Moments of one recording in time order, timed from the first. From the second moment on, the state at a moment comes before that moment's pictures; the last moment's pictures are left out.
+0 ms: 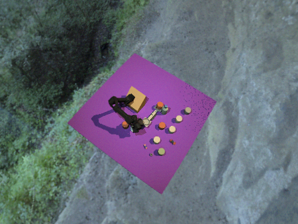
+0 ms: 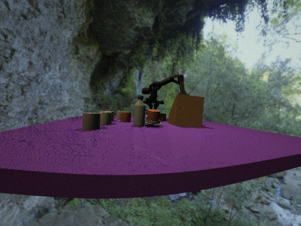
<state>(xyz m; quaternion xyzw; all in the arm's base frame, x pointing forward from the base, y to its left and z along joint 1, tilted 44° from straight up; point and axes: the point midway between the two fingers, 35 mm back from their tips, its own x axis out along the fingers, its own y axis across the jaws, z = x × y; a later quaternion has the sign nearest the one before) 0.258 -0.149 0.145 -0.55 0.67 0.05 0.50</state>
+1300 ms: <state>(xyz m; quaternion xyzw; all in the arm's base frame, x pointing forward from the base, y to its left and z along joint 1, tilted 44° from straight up) 0.262 -0.188 0.109 -0.55 0.67 0.04 0.50</state>
